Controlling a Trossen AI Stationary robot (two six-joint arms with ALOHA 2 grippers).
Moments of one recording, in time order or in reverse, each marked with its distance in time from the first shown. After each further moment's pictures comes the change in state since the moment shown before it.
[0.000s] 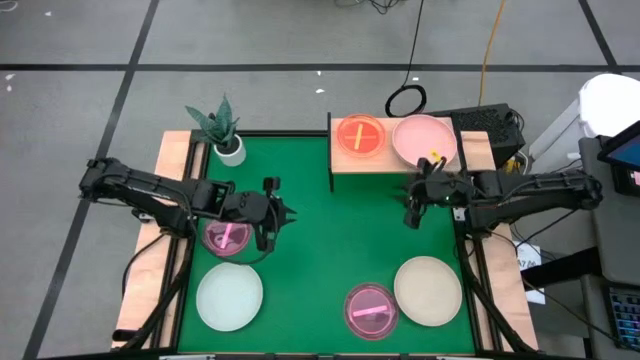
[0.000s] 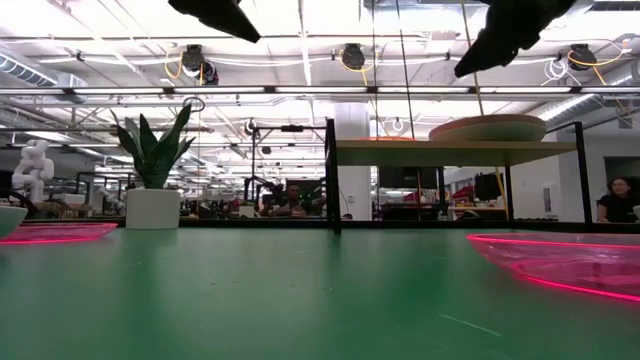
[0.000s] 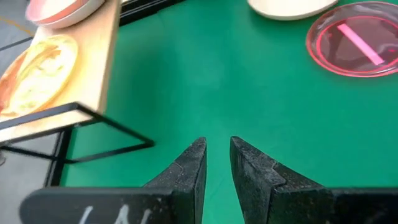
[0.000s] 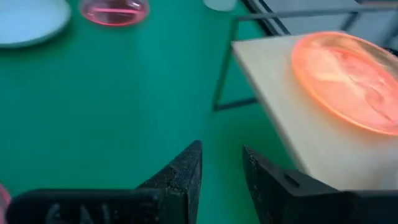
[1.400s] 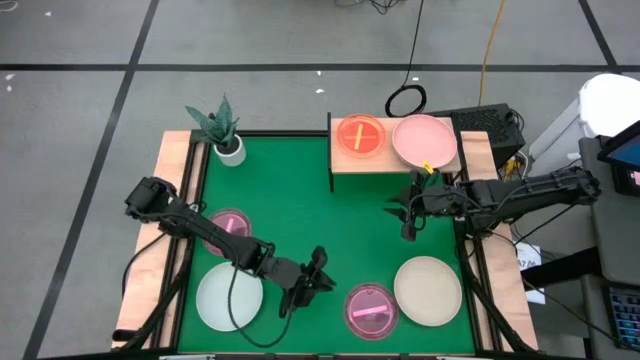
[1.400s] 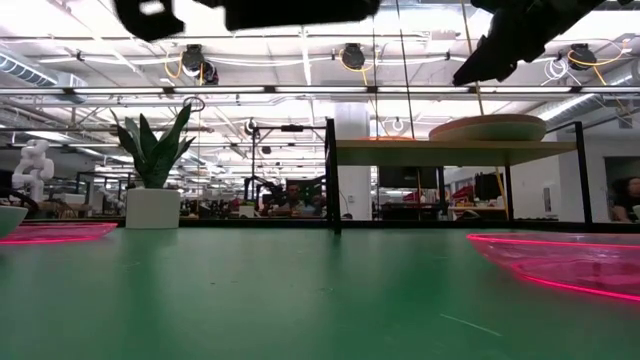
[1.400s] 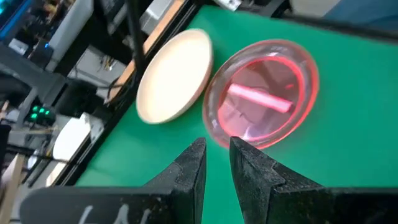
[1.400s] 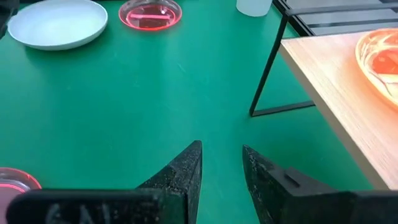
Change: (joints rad) left arm -0.256 0.487 0.000 0.698 0.069 0.519; right arm 0.084 0.000 -0.132 0.188 -0.029 0.033
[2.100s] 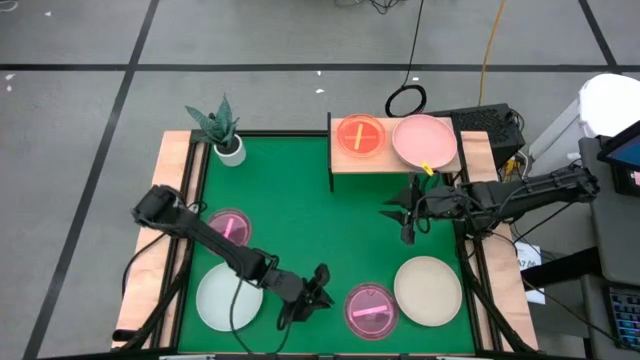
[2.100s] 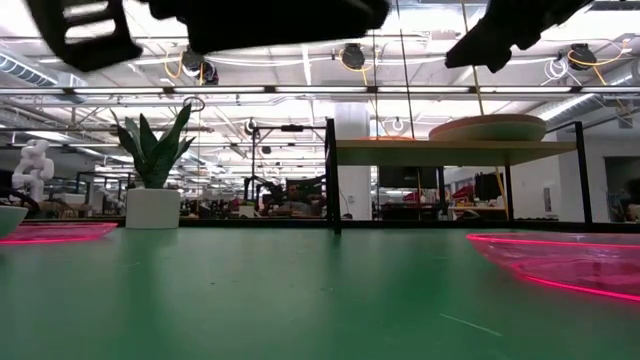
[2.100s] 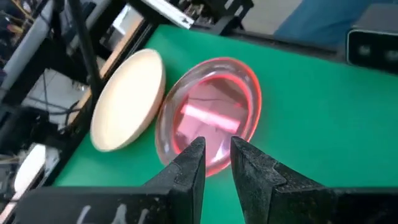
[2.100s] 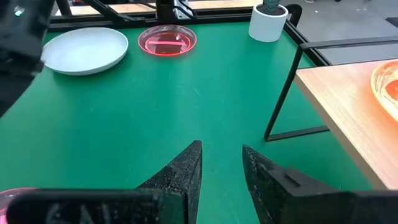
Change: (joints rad) left arm -0.044 0.102 0.002 0.076 0.093 0.004; right arm 0.041 0.006 0.000 0.099 0.002 -0.003
